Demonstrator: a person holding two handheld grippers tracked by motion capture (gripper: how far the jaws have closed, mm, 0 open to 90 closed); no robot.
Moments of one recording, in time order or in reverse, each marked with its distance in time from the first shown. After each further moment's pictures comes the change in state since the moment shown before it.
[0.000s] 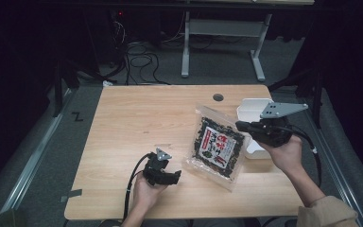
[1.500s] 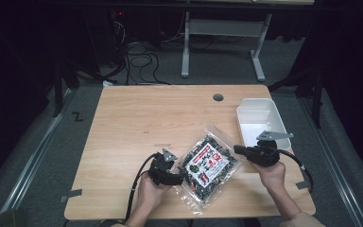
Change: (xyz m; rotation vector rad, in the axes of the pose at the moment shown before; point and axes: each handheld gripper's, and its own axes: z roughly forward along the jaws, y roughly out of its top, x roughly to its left) left arm -0.011 0.005 0.010 0.010 0.020 0.057; right arm -0.020 -0.122 0.064 0.000 0.053 0.321
